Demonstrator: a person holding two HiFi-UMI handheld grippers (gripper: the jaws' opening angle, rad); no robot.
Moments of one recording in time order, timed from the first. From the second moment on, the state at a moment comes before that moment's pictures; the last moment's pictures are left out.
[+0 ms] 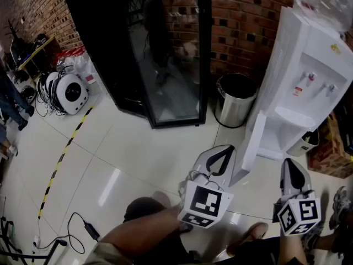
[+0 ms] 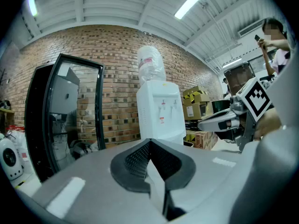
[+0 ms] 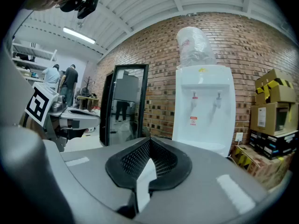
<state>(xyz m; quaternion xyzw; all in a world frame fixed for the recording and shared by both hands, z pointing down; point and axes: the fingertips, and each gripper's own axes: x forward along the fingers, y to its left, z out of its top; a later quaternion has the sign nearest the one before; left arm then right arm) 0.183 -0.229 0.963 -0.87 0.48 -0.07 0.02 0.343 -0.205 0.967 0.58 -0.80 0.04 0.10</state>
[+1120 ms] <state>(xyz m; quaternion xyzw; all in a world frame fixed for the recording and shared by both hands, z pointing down) 0.172 -0.300 1.022 -0.87 0.47 -0.13 0.01 0.252 -0.262 1.124 0.40 -0.85 0.10 0.33</state>
